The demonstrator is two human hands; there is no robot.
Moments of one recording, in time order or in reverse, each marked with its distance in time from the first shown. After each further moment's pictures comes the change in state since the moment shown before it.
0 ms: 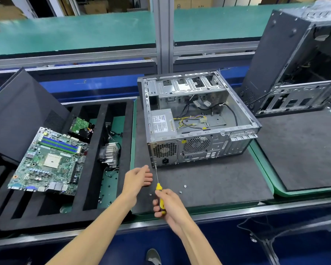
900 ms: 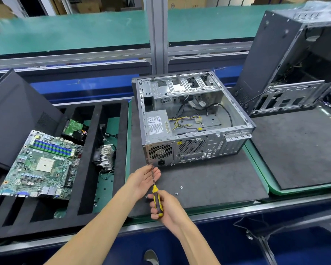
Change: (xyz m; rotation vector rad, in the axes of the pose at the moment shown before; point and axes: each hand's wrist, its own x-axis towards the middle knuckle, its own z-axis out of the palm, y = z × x) left_hand 0.019 0.009 0.025 -0.562 -0.214 -0.336; right_hand -0.011 -0.012 0.005 0.129 -0.031 0.106
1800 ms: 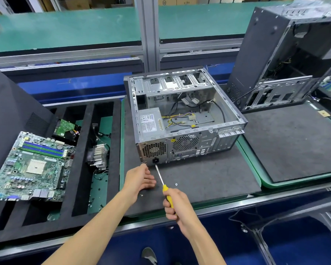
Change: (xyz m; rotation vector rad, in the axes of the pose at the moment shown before) left_hand -0.007 -0.010 0.001 0.513 0.117 0.179; right_hand -0.011 -0.002 -0.042 -0.151 0.139 -0.193
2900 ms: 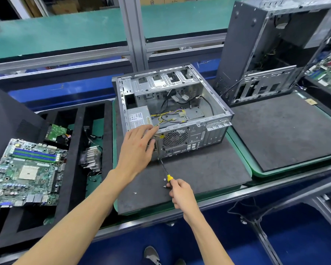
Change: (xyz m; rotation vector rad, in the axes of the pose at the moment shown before) left_hand -0.031 0.074 0.029 1.184 0.190 1.392; right_hand 0.008 -0.010 -0.024 -0.244 0.217 -0.130
